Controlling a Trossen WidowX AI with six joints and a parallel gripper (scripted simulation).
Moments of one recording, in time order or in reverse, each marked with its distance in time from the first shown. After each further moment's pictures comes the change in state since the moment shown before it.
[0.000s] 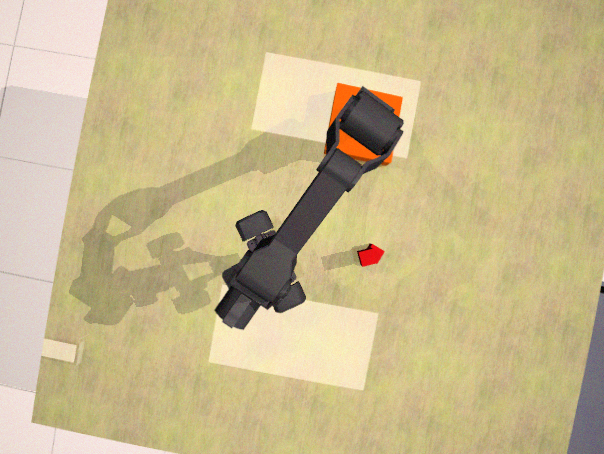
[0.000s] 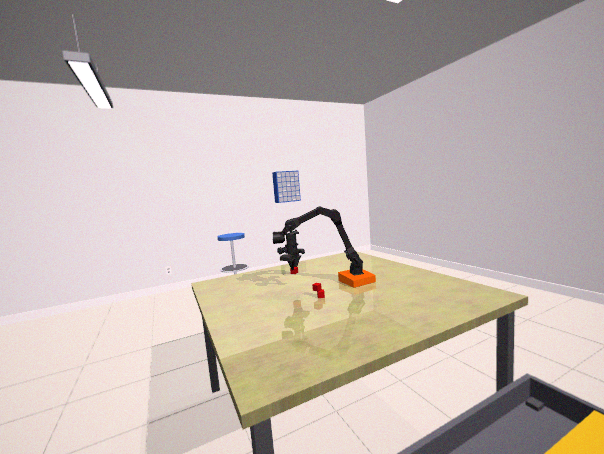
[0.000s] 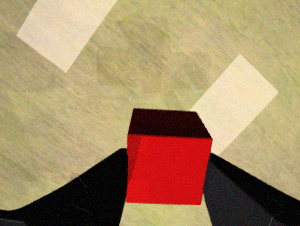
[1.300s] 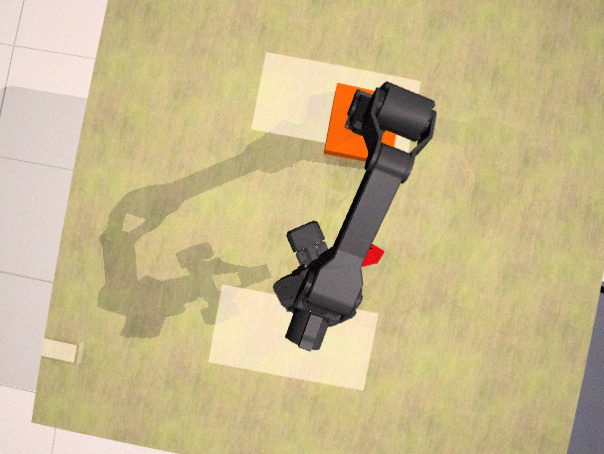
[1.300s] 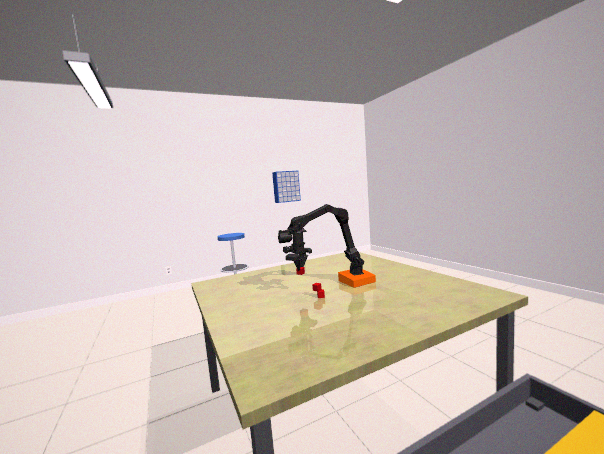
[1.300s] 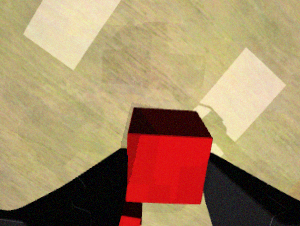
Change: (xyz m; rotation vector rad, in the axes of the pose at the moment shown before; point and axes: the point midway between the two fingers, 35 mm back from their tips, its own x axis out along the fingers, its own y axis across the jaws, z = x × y) arm -0.019 0.057 -0.075 0.026 -0.008 0.007
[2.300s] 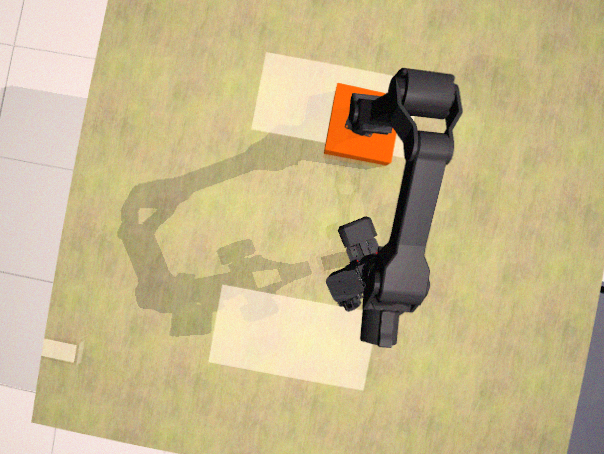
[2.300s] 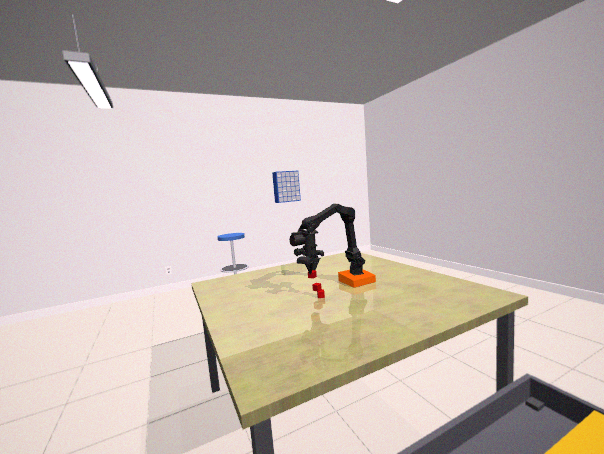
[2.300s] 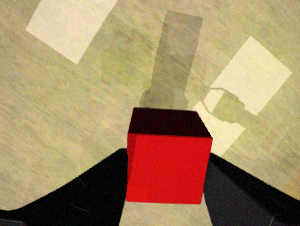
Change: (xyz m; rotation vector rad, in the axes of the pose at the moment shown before) arm 0.002 0.030 -0.087 0.034 0.006 0.003
